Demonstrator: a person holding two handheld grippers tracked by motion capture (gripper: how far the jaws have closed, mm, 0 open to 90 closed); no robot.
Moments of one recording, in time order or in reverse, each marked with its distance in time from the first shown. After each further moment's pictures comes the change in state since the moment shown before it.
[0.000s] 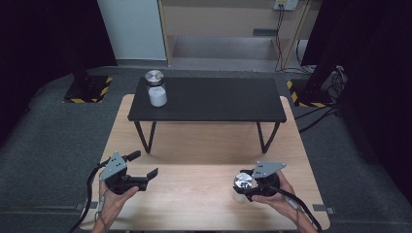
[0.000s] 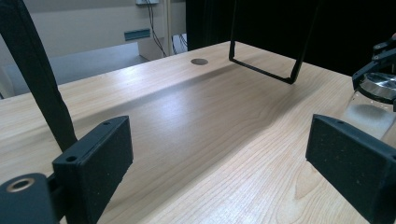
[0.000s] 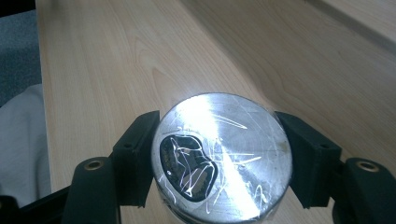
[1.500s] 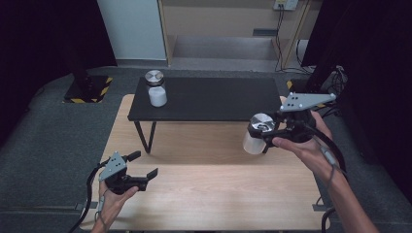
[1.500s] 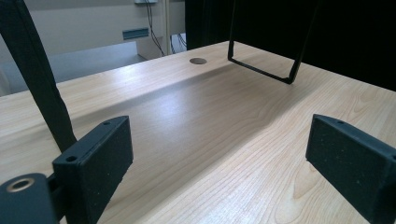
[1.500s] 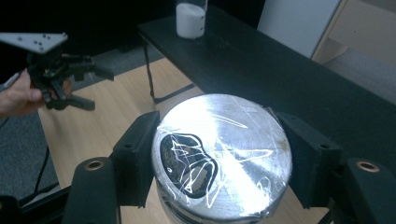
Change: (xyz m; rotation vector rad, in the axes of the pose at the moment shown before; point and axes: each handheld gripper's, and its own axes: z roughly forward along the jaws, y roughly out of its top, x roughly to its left) left arm 0.002 -0.002 0.000 -0.003 -0.009 -0.010; right arm -0.002 0.177 -0.133 -0.117 -0.163 0.070
